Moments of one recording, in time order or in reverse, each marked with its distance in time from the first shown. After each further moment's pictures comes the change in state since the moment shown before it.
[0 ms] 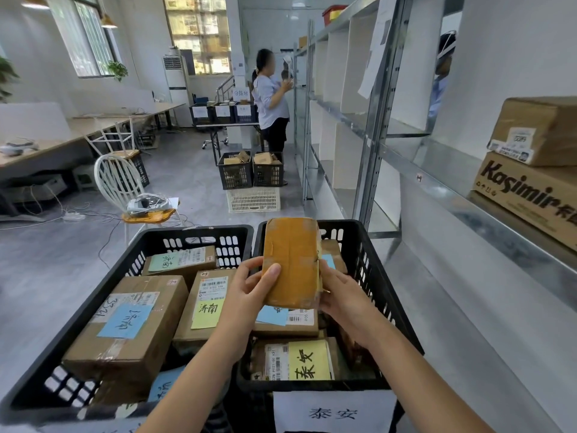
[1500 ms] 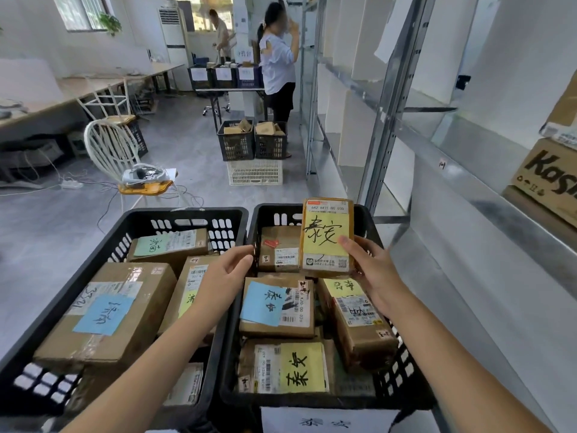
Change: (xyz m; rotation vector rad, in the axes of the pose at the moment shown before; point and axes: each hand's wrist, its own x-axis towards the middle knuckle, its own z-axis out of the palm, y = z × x) left_hand 0.070 -0.013 -0.019 0.499 0.109 0.064; right_hand 0.066 -0.014 -0.063 0.053 0.281 -0.023
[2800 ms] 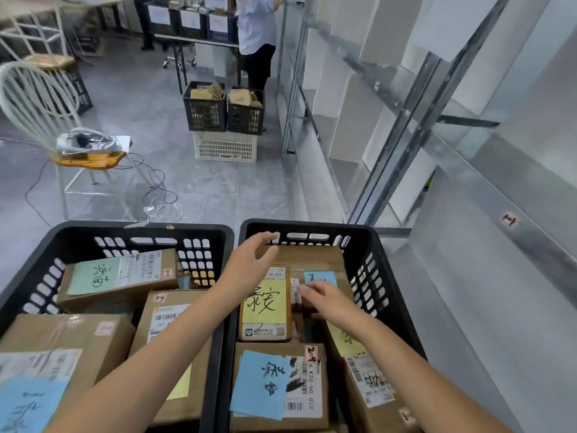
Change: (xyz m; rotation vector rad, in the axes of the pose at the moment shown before) left_hand 0.181 -0.028 0.047 -0.011 -0.279 0.006; right_hand 0.117 0.039 0.062 -0.875 -0.220 0.307
